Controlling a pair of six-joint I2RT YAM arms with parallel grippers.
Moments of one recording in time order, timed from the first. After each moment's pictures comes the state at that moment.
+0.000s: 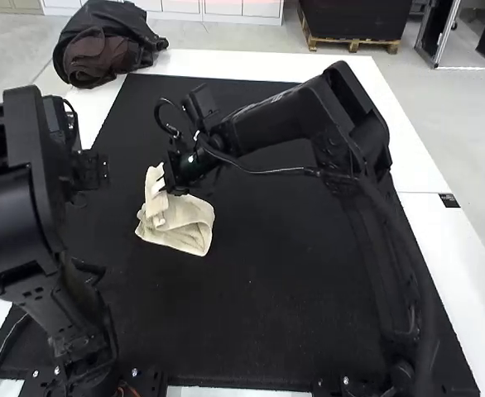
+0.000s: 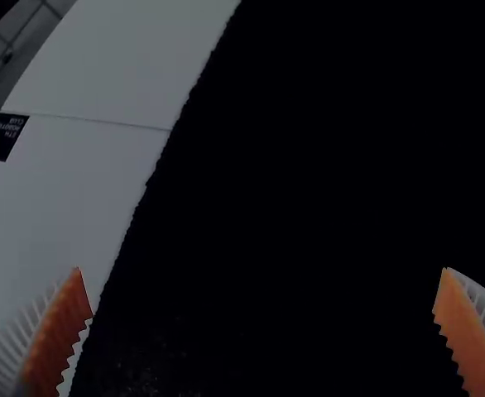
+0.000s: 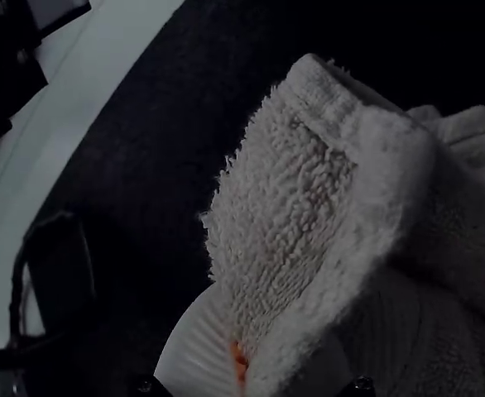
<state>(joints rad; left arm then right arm) 0.48 1.27 0.56 0.09 0.05 0.17 0.91 2.23 1.64 -0.16 -0.54 0.39</state>
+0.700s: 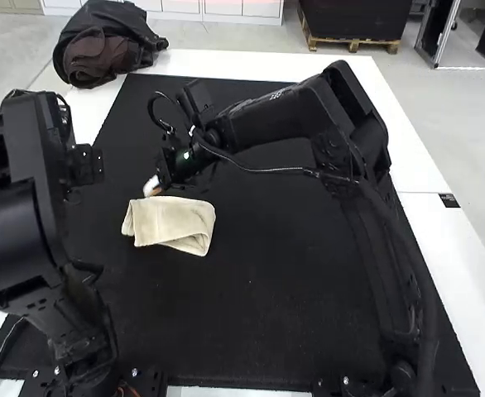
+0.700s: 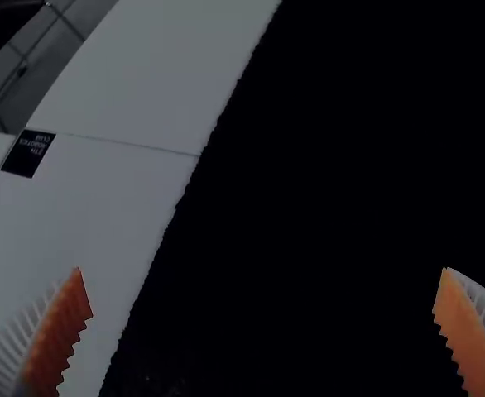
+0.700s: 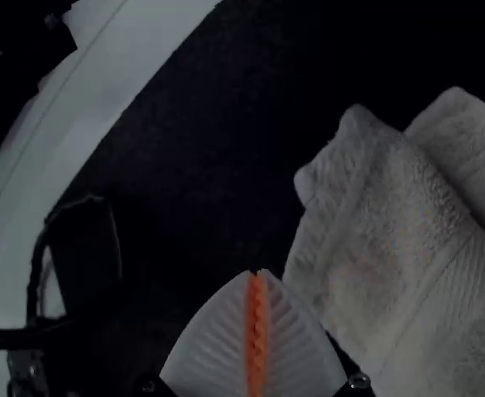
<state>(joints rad) 0.51 1.22 0.56 0.09 0.05 0.17 0.92 2.21 1.66 -0.20 -0.58 0.36</state>
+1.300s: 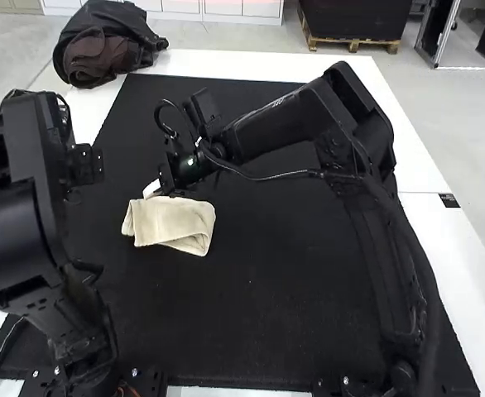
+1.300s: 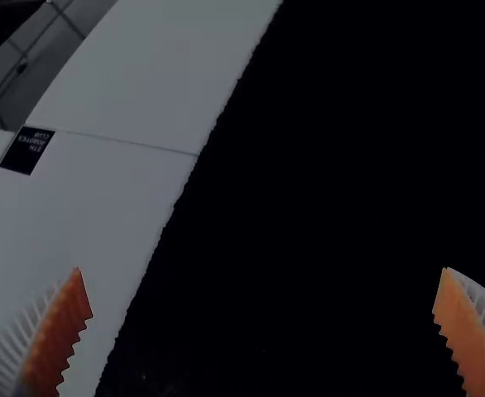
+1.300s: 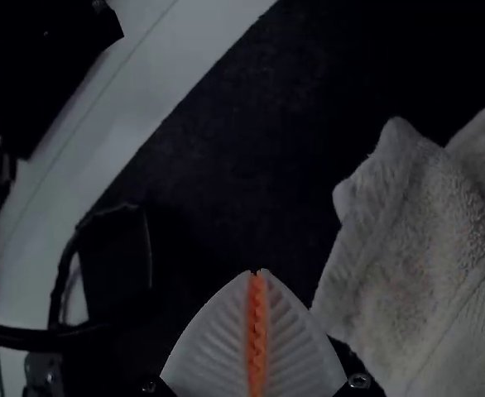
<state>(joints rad) 0.51 1.22 0.56 0.10 0.05 0.15 0.92 2.20 1.56 0.00 -0.64 0.39</state>
